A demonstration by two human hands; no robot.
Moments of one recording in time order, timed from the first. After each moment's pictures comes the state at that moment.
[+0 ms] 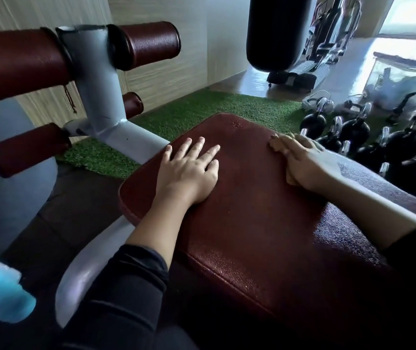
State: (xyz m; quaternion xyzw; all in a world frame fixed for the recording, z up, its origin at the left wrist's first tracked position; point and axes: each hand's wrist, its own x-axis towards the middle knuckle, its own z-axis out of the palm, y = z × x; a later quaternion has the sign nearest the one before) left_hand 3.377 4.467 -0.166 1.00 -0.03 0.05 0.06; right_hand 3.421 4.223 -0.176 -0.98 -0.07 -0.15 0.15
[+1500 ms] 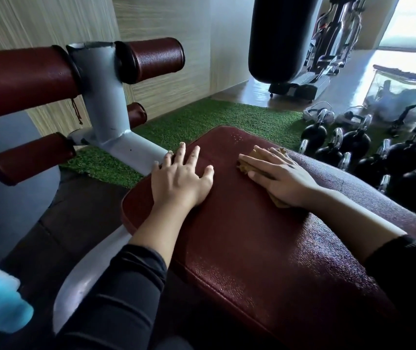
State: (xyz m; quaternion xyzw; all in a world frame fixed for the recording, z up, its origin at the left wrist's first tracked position) left_hand 3.387 4.478 -0.163 0.99 0.06 0.08 0.07; right_hand 3.419 4.253 -0.166 -0.97 -0.22 -0.05 0.13
